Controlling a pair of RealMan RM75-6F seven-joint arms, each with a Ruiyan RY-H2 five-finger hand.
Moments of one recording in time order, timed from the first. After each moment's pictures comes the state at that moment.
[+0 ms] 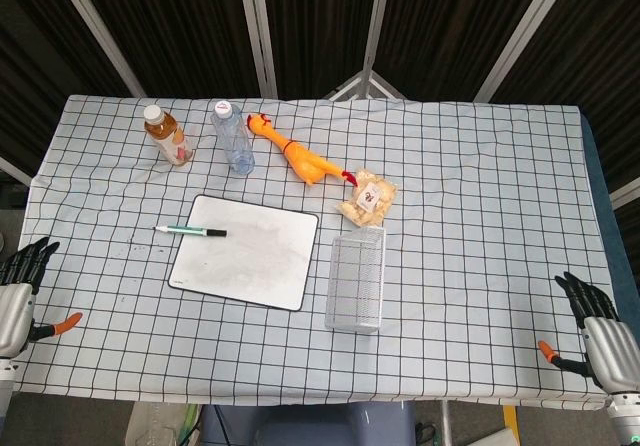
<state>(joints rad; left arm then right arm) -0.09 -1.13 -0.06 -1.70 1.41 1.45 0.00 0.04 -1.02 -0.01 -1.65 -1.52 1.40 0.26</state>
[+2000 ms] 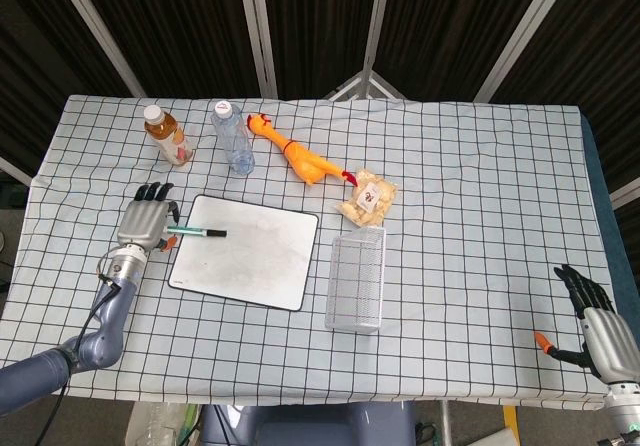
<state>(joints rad) -0.67 -1.58 -0.28 -1.20 0.91 0.86 0.49 0.07 -1.01 0.02 -1.68 -1.48 1.35 0.34</state>
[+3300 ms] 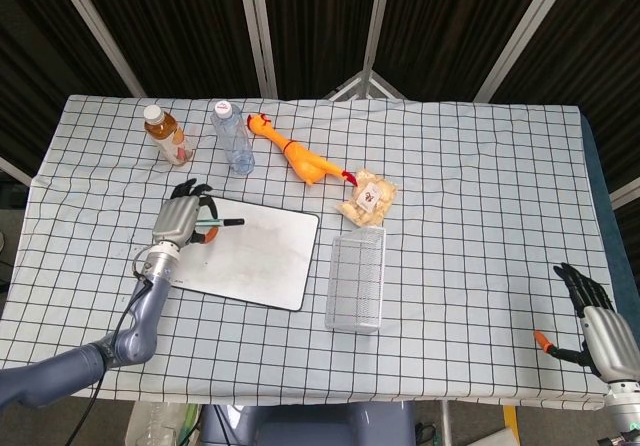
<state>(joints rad) -0.71 -1.67 -0.36 -1.23 0.92 0.90 0.23 0.07 -1.01 0.02 -1.68 -1.48 1.35 0.34</state>
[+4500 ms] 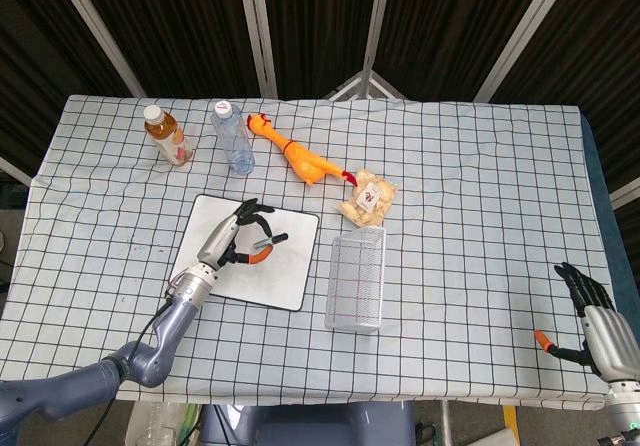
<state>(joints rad) -0.68 -1.79 -0.30 -1.17 1.34 0.90 -0.60 0.07 -1.01 0.02 -1.68 -1.47 1.35 0.34</state>
